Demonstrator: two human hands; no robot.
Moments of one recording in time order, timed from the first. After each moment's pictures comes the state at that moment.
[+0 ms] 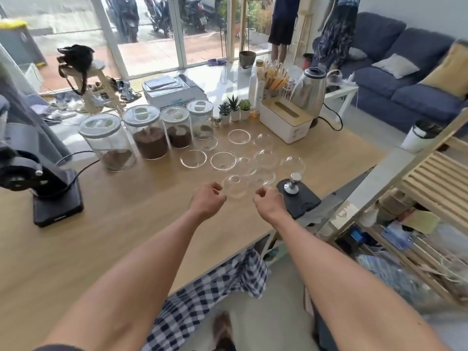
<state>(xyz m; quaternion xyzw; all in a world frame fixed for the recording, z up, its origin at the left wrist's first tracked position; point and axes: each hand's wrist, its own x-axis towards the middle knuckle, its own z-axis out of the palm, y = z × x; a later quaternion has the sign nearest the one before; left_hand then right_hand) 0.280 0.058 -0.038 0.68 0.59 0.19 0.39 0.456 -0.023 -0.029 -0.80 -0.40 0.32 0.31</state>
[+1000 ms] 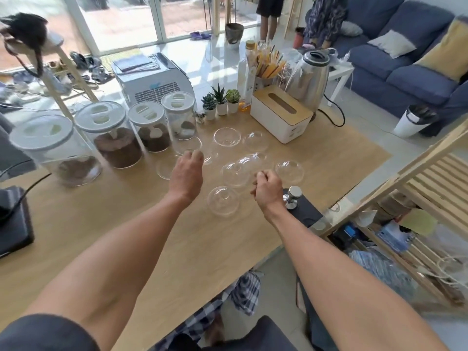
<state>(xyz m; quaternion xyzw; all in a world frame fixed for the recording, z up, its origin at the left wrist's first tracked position) 0.324 0.191 -0.046 0.81 0.52 0.23 0.13 0.505 0.077 -0.050 -0.75 -0.28 0.32 0.51</state>
